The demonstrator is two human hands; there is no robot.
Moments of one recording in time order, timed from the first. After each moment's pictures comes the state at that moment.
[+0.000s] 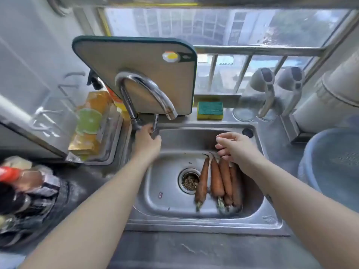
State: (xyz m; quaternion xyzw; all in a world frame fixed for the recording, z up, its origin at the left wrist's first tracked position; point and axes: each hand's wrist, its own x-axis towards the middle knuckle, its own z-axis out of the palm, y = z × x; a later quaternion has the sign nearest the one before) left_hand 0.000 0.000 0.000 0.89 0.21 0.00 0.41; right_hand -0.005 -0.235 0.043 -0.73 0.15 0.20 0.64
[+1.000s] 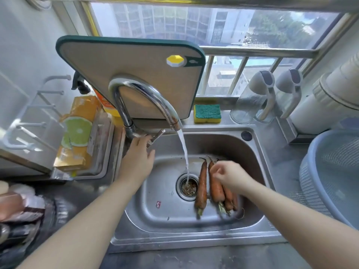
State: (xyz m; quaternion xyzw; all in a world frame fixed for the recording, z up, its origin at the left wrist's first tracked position) left_hand -0.015 0.028 -0.004 0.95 0.07 -0.03 0.30; right_hand -0.013 -0.237 -0.027 -0.93 -0.01 0.24 0.26
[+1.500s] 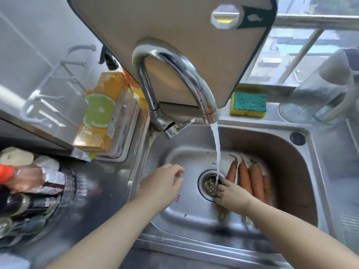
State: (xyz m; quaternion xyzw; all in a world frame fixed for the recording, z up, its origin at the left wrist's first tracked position) left_hand -0.063 0.020 -0.045 0.94 0.08 -0.19 0.27; right_hand -0.003 -0.218 -0.195 -0.78 -0.56 0.16 -0.22
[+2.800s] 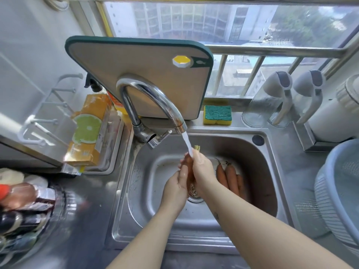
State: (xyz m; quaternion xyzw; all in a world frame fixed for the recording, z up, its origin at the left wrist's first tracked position) left_hand -0.061 -0.060 -0.053 0.77 0.21 -0.10 0.60; right_hand -0.003 -0.122 -0.029 -0.57 0.28 0.19 0.75
